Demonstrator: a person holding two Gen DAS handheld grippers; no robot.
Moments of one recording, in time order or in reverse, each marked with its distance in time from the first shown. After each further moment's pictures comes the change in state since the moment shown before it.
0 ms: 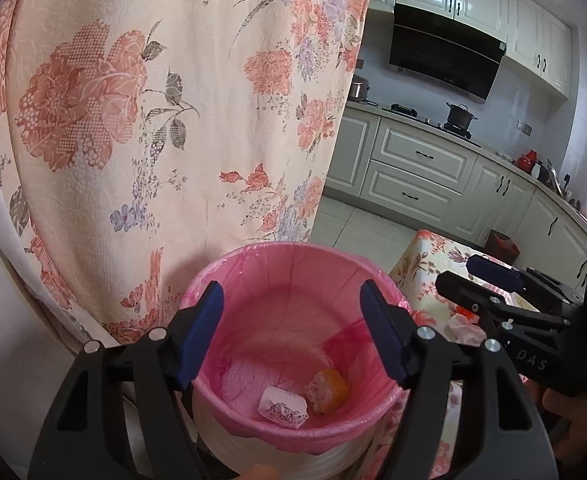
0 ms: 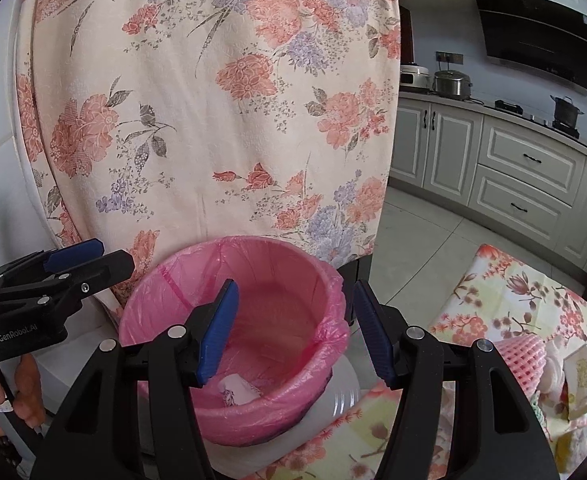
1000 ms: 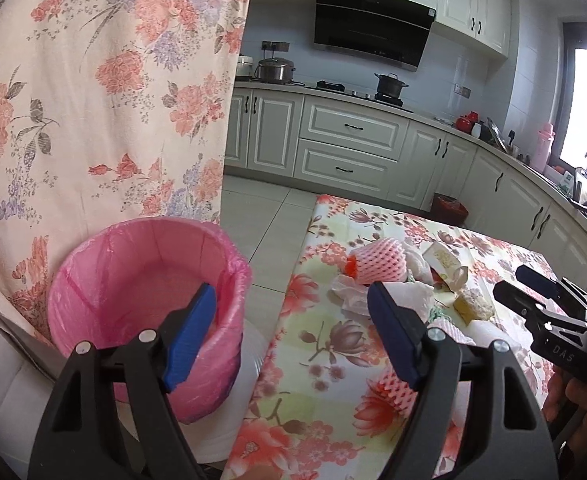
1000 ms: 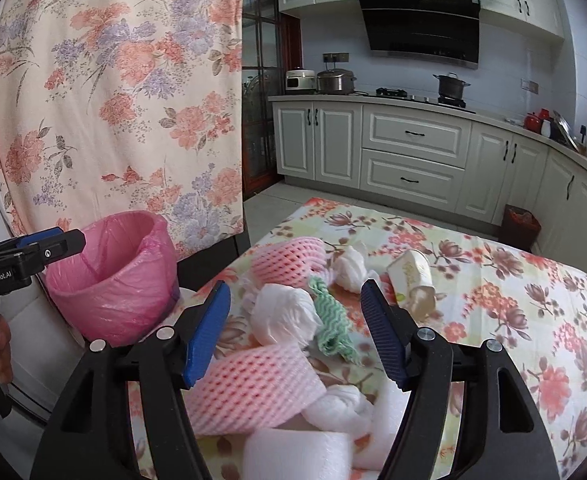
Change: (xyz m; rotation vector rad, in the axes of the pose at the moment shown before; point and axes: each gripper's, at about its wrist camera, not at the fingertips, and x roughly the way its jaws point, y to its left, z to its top) left arm -0.017 -0.148 -0.043 0.138 0.049 -0.182; right arm -0.159 -0.137 -0.109 0.161 -0.041 -0.316
